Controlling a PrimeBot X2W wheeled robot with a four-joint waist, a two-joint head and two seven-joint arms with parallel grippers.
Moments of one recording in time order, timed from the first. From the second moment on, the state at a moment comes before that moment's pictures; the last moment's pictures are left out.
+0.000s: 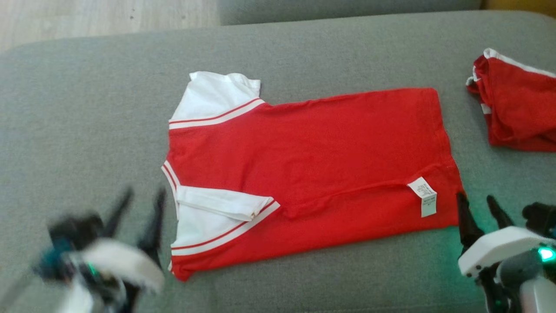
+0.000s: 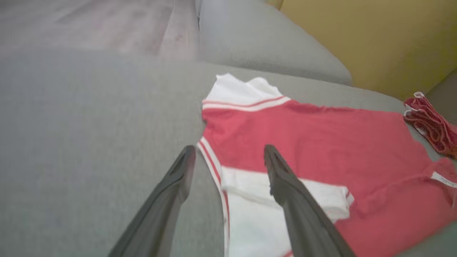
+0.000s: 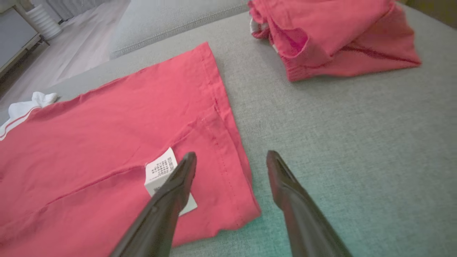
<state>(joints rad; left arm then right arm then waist) 0.01 0.40 -0.34 -0.07 -0.65 0.10 0.13 0.00 -0.04 -0.17 0.17 0.28 0.12 0.23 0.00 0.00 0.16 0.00</state>
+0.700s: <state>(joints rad) -0.79 0.51 -0.39 0.31 -0.61 -0.05 0.56 -0.32 -0.04 0.03 0.06 0.24 0.12 0.23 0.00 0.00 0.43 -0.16</state>
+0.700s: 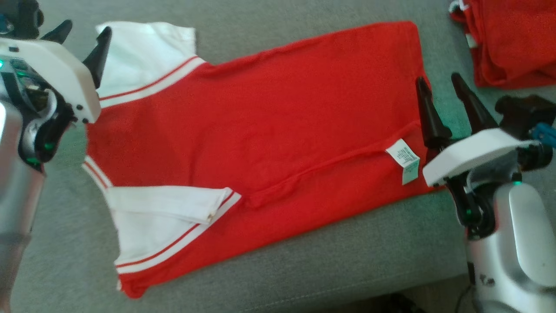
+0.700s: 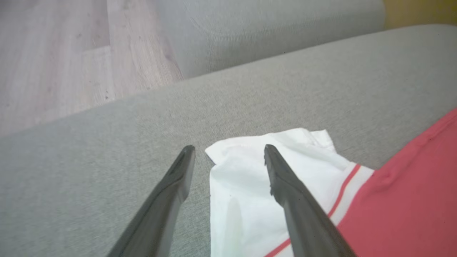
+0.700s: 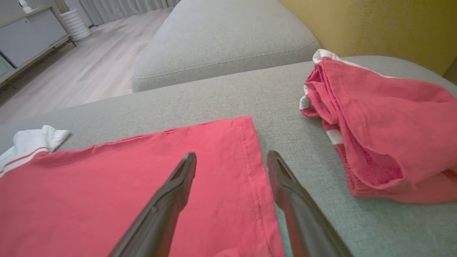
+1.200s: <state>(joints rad) -0.84 0.52 -0.40 0.41 -0.61 -0.05 0.61 -0.40 -0.05 0.06 0.10 0.23 0.12 0.21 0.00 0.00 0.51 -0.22</state>
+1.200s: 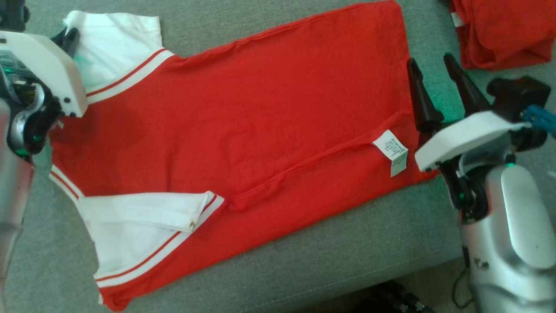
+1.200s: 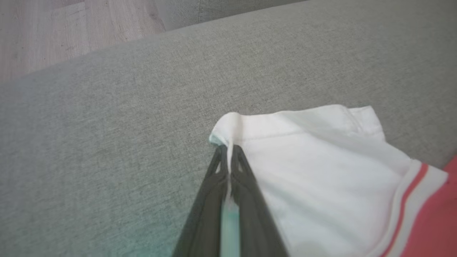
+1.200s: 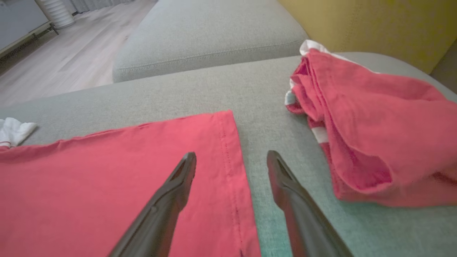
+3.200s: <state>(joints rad) -0.31 0.45 -0.48 -0.06 -0.71 0.00 0.21 -0.50 -0.29 0.23 0.52 0.38 0.12 0.13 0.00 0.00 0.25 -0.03</state>
